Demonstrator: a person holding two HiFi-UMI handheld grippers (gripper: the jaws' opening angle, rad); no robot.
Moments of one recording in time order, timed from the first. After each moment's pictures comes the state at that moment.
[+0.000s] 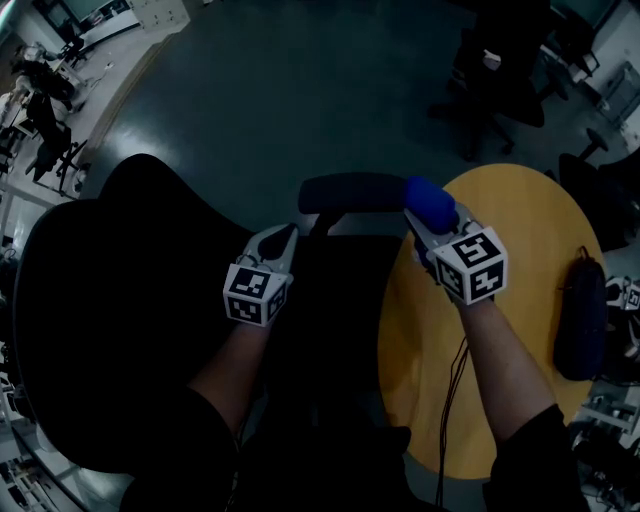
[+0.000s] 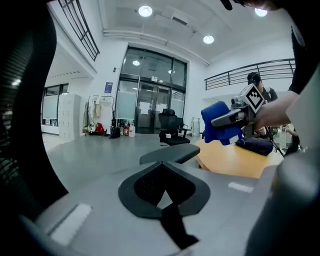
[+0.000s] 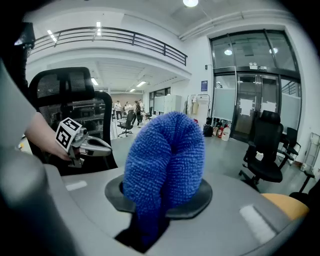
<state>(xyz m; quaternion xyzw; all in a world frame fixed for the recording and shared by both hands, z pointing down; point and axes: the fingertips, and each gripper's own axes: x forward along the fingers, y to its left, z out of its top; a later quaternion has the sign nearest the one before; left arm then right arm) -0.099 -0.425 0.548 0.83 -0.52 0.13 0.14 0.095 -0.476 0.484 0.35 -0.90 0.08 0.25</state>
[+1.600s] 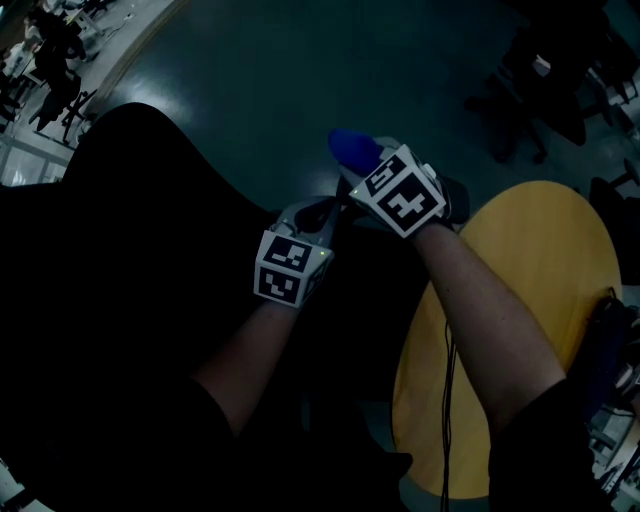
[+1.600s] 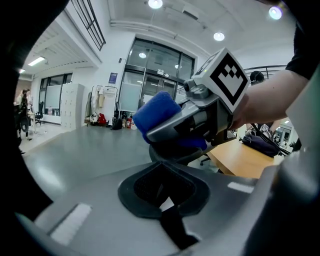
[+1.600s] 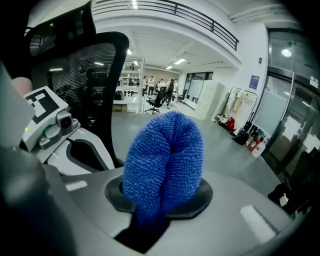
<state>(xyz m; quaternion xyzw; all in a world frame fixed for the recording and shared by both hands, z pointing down) -0.100 -0.480 0.596 0.82 -0.52 0.14 0.17 -0.114 -0.538 0.577 0.16 -0.90 -0.01 0.40</state>
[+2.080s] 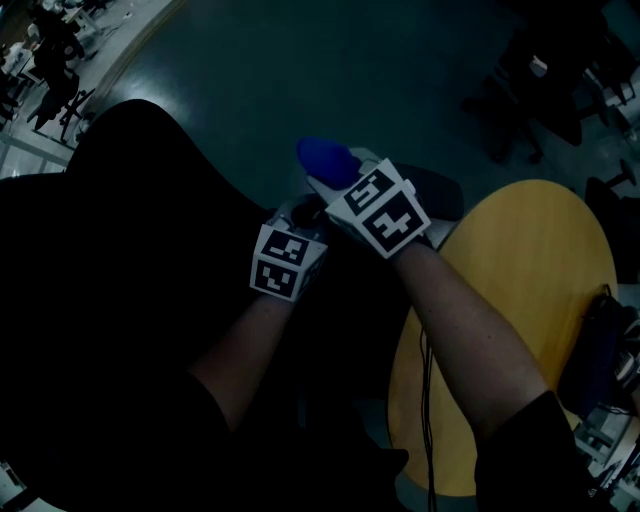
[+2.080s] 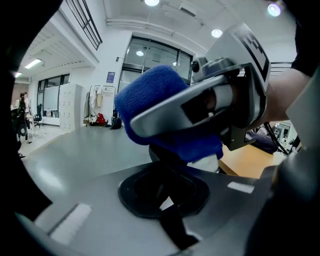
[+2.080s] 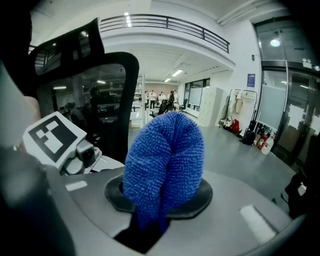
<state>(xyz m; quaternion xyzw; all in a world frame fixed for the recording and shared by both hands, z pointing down) -0.105 -0.477 0.598 0.82 -0.52 0.16 0.17 -0.152 -0.491 0.549 0.14 -0.94 0.03 0.32</state>
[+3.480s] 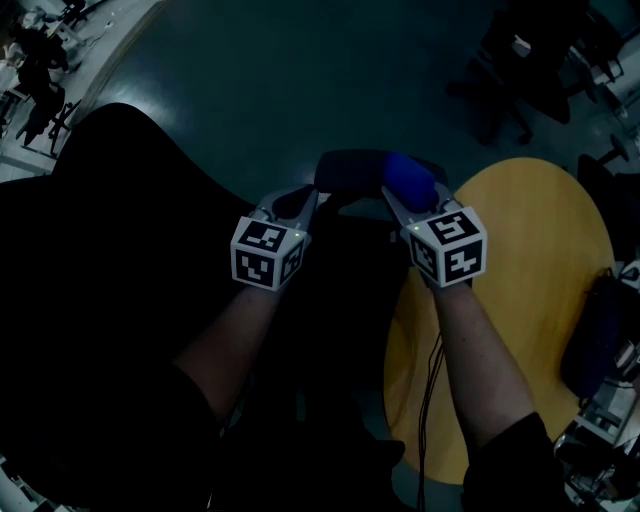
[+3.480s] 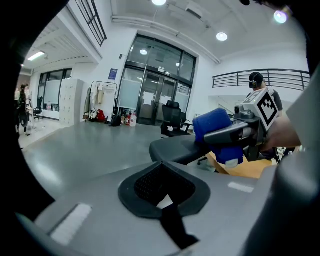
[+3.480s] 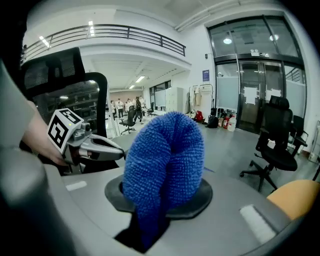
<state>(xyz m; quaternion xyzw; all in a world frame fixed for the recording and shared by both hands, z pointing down) -0.091 -0.481 0.602 0.82 -0.51 0.14 0.20 0.025 -0.509 0.572 0.33 -0.90 0.12 0.26</state>
